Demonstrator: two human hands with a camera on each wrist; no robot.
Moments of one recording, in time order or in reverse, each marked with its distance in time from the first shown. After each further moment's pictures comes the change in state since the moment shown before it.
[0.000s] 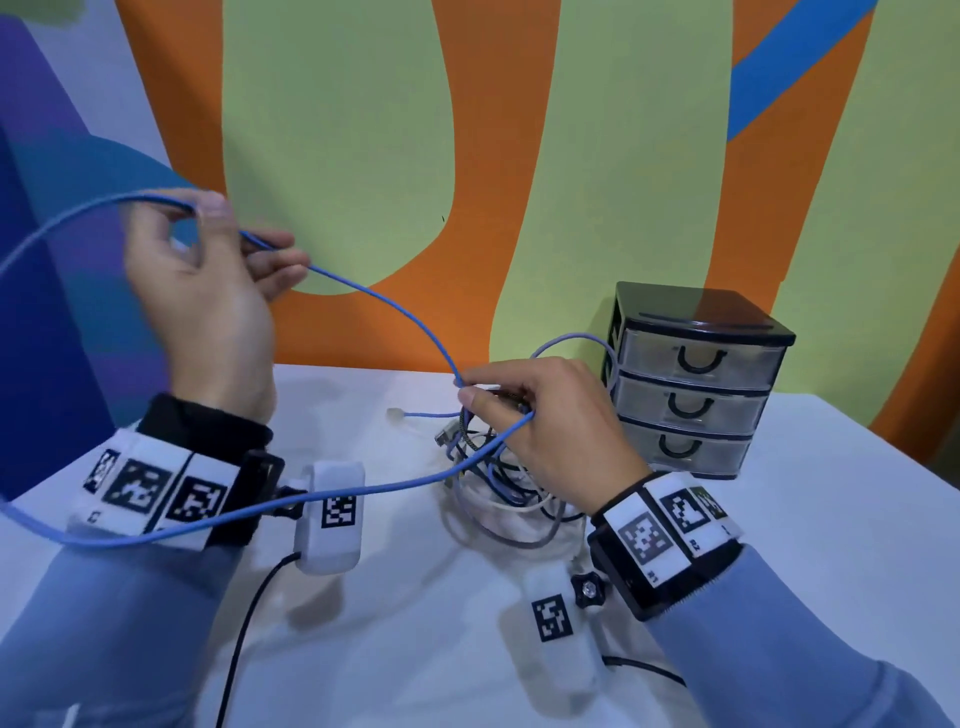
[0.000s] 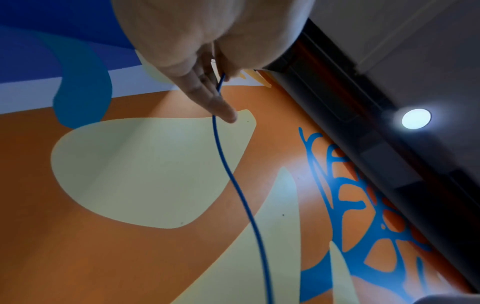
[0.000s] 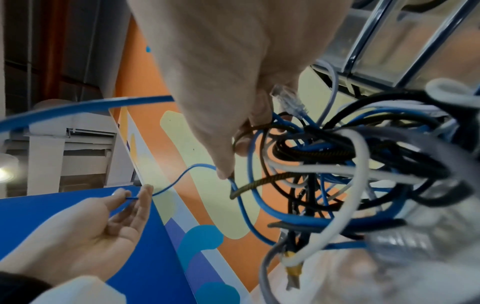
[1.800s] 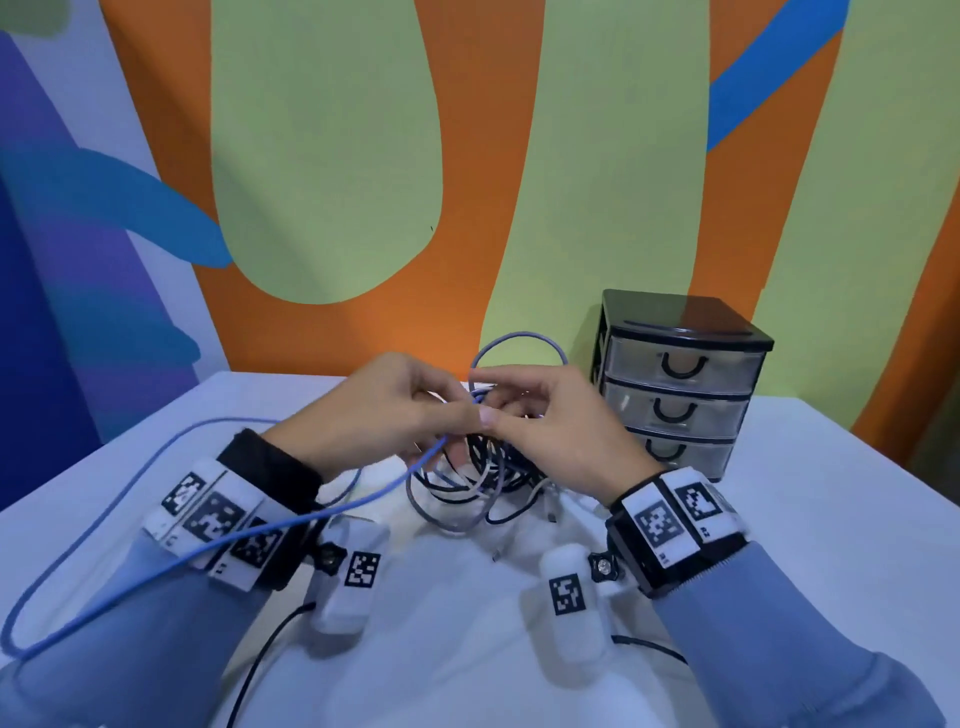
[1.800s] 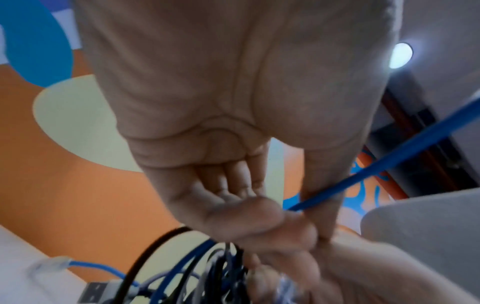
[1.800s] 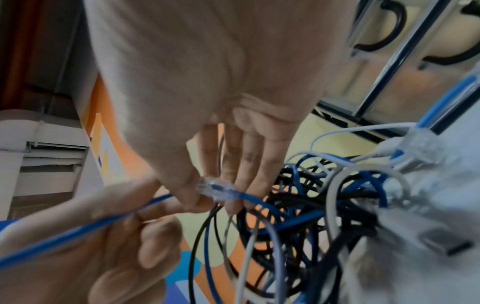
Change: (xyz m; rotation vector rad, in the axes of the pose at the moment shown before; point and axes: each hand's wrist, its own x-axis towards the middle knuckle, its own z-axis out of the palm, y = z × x) left_hand -0.066 0.003 0.034 0.542 -1.128 -0.499; right_hand 0.003 0.011 -0.011 0.436 -0.153 0.278
